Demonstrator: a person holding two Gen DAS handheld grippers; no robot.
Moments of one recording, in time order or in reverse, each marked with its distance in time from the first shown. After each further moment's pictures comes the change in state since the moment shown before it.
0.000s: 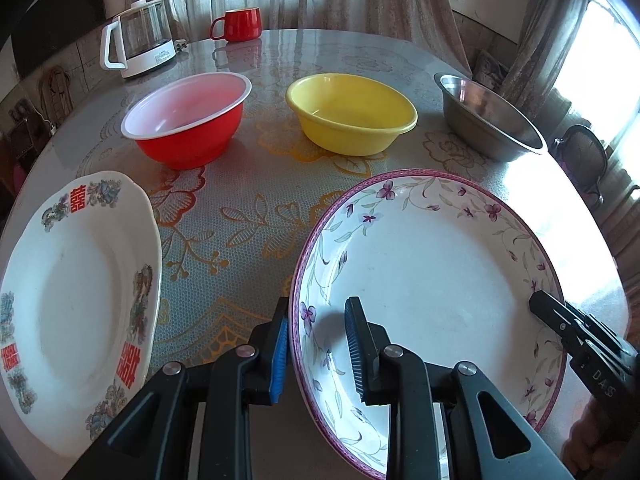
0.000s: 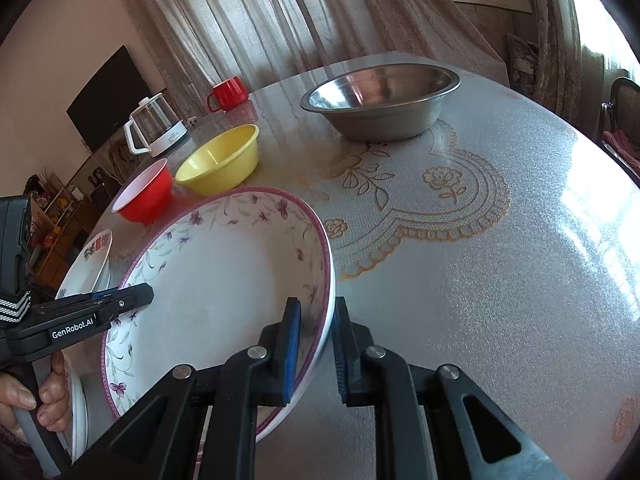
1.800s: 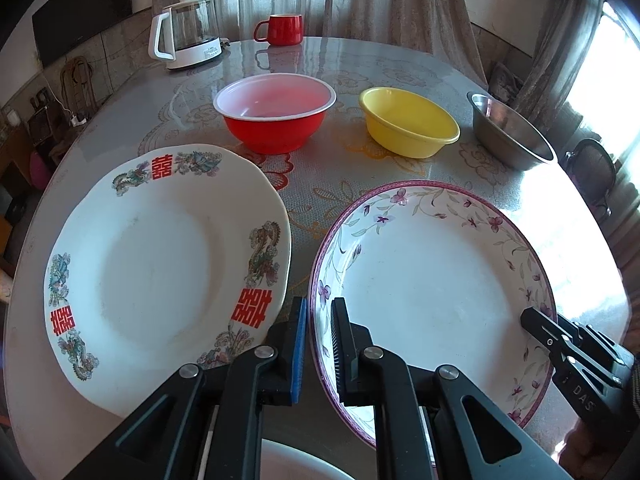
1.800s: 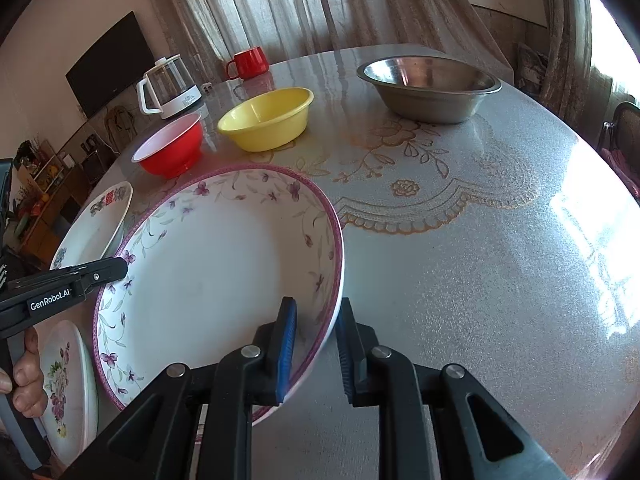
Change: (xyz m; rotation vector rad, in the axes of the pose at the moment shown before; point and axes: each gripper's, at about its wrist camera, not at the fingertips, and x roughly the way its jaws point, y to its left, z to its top) left arm -0.038 0.051 -0.023 -0.059 -0.027 0.038; right arm 0.002 0.062 -0.023 -0.086 0.062 -0.058
